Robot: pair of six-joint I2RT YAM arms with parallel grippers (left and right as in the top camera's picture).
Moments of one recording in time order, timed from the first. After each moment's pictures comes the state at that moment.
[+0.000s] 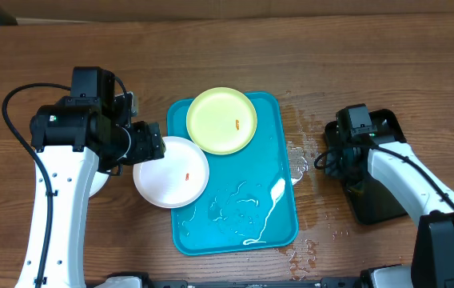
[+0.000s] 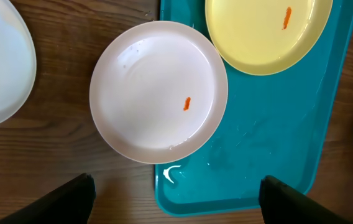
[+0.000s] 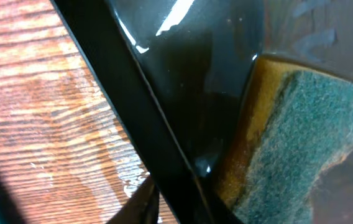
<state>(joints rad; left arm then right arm) -0.01 1.41 1.45 -1.38 0.18 -0.21 0.16 1.58 0.90 -0.75 0.04 0.35</state>
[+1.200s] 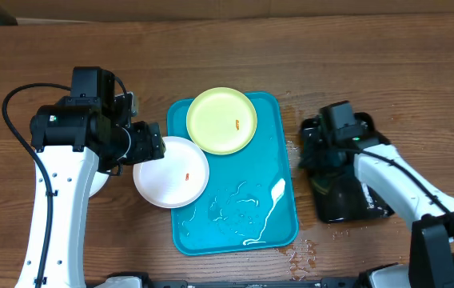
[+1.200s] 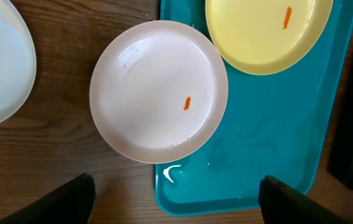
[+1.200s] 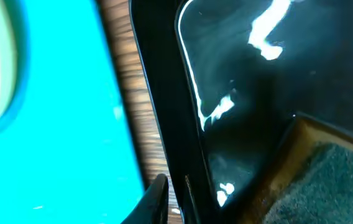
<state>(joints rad) -0.01 1.41 1.45 -1.38 0.18 -0.21 0.28 1.58 0.90 -0.55 -0.17 0.47</state>
